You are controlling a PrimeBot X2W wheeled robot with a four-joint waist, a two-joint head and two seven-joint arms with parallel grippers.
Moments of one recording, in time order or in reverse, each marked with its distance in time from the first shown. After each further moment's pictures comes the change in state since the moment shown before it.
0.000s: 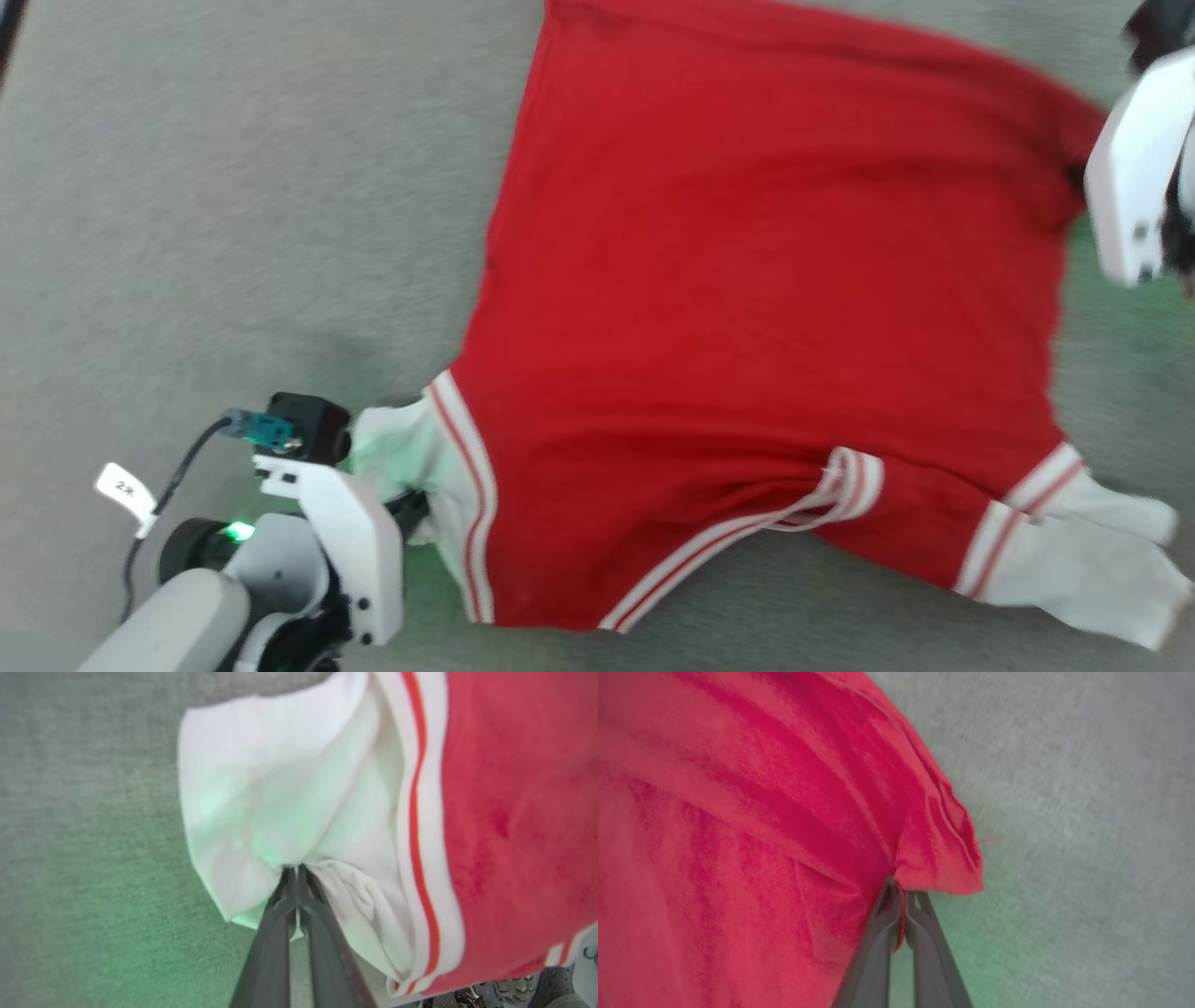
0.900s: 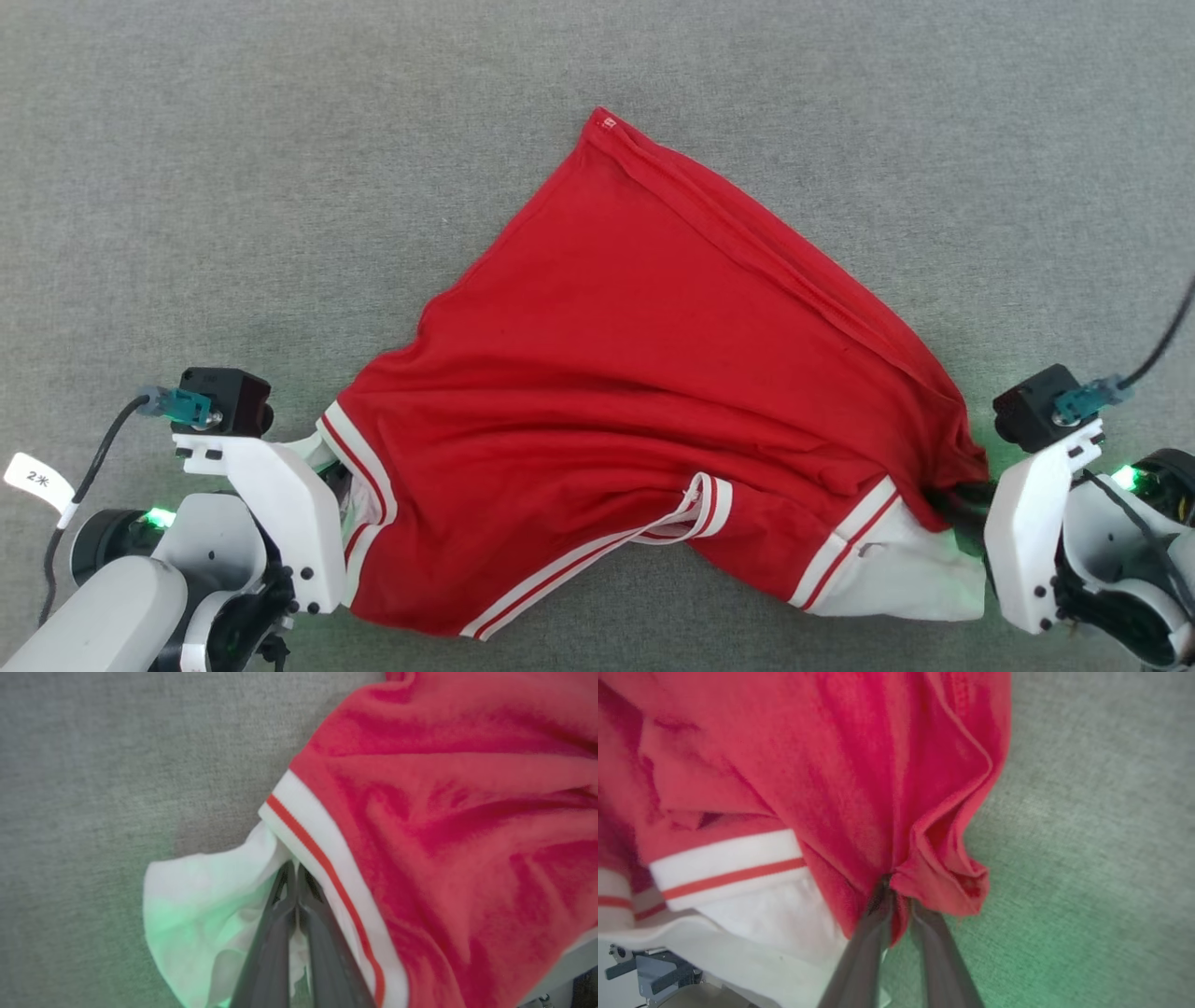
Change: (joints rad) left arm 0.015 0.100 0.062 -0.082 0.002 0.088 0.039; right arm 0.739 0.022 -0.100 -0.449 0.048 0.005 -0.156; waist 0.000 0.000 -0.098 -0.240
